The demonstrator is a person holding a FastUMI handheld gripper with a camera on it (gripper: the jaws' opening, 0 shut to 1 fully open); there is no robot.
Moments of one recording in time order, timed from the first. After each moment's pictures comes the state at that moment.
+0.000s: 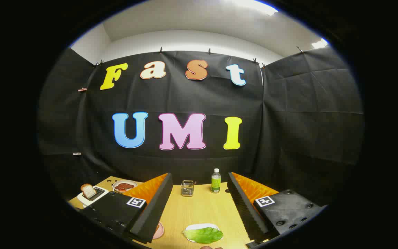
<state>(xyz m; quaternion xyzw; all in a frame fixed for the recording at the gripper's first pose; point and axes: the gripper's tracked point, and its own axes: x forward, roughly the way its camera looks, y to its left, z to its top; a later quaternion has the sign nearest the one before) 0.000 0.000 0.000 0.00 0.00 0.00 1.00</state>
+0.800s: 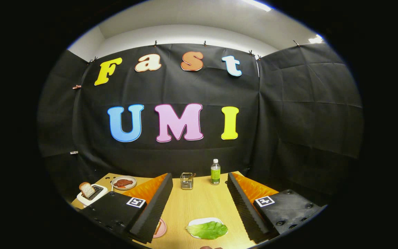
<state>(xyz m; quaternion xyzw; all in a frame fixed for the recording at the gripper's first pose) 0.009 0.001 -0.035 0.02 0.04 -0.01 1.00</state>
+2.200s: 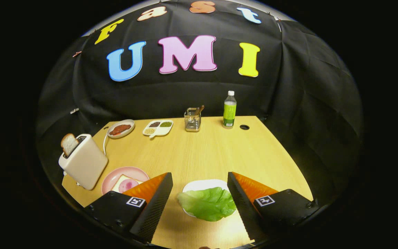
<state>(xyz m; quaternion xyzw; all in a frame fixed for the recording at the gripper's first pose) 0.048 0.004 -0.264 -0.01 0.31 0.06 0.95</state>
